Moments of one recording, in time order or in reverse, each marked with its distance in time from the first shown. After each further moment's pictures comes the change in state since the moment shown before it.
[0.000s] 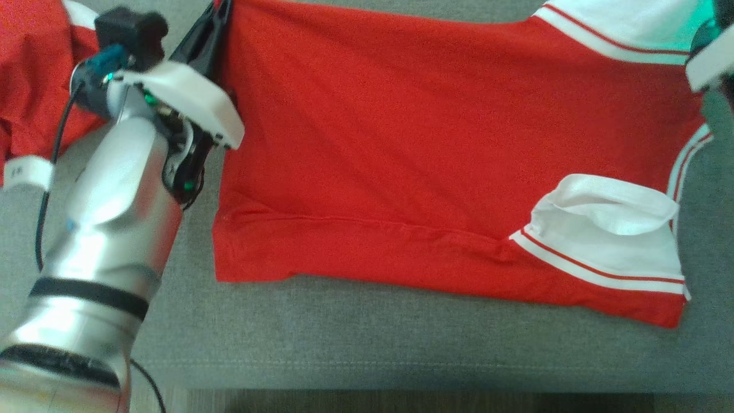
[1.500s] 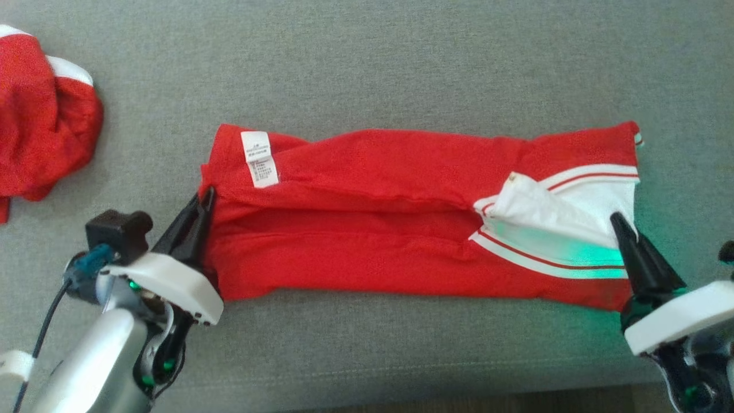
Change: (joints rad) left arm 0.674 0.246 0.029 -0.654 -0.110 0.202 0.120; right arm 0.921 0.232 -0.259 -0.616 0.146 0.000 0.179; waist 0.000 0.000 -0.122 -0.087
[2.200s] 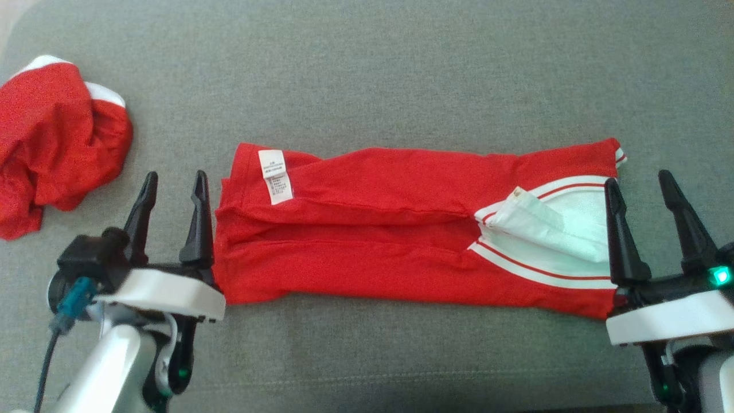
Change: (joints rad) left arm 0.096 -0.067 0.097 -0.145 0.070 0.160 -0.120; right arm 0.003 0.117 -0.026 -0.142 -0.482 0.000 -0.198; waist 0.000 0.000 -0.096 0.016
